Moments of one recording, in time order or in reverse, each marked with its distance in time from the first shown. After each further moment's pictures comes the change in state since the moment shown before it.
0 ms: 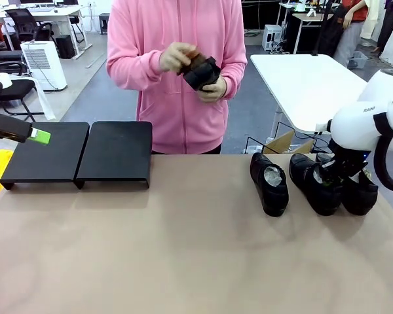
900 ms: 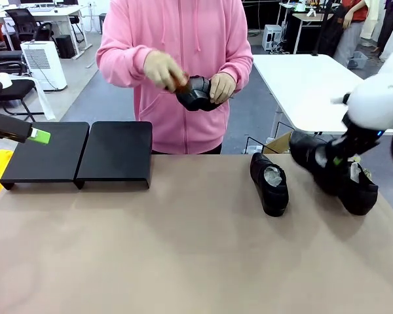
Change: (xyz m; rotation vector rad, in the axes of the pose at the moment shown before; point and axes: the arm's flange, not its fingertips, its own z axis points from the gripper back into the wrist) left arm 0.000 0.000 0.000 0.000 0.000 0.000; right arm -0.004 -0.002 0.086 -0.013 -0.155 -0.080
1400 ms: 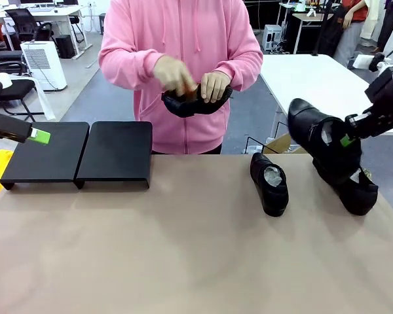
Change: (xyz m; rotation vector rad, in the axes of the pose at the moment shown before) left arm 0.000 0.000 0.000 0.000 0.000 0.000; right arm -0.066 0.045 0.114 0.121 -0.142 0.038
